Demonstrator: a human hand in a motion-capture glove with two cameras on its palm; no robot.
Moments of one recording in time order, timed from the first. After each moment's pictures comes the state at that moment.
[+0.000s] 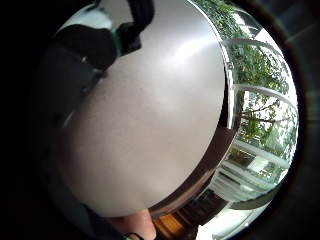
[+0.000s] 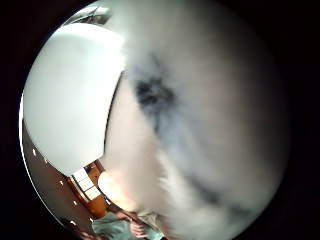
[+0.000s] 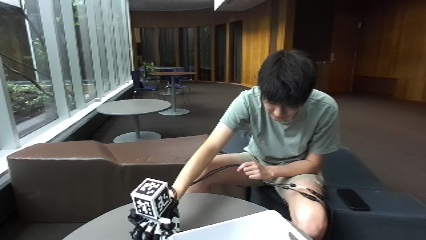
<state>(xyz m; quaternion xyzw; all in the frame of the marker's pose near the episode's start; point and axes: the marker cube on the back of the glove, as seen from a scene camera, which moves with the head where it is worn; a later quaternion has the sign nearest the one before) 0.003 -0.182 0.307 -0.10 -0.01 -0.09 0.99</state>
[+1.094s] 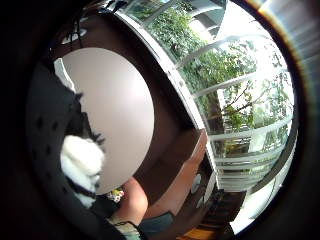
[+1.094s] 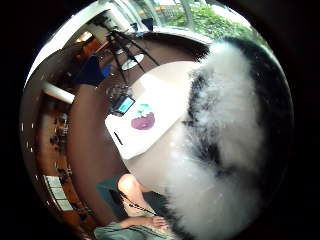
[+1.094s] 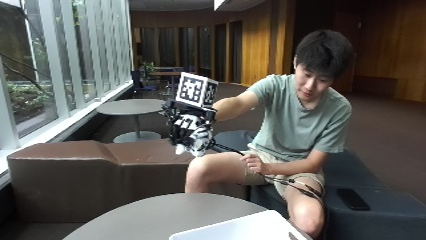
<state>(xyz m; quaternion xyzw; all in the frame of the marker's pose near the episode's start) -0.064 -0.094 -0.026 0.12 0.07 -0.08 0.99</state>
